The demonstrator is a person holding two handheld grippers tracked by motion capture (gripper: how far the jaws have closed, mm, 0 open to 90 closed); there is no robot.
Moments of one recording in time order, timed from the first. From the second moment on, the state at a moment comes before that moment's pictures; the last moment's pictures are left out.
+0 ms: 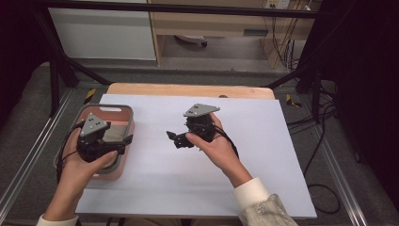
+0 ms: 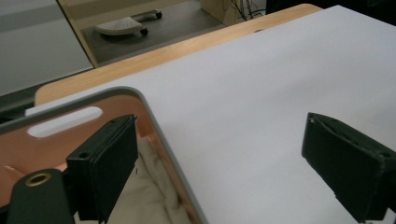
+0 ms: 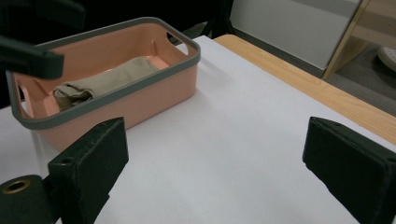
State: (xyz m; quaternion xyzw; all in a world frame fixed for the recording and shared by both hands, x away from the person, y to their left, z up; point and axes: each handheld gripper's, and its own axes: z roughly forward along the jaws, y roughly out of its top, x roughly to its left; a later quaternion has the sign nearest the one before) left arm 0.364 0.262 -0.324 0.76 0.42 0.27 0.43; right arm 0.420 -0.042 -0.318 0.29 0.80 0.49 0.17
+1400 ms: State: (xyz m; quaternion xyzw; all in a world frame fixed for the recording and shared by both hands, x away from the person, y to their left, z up) left arm 0.351 0.265 -0.356 0.76 0.43 0.24 0.43; right arm 0.409 -0.196 -0.332 0.39 0.74 0.49 0.23
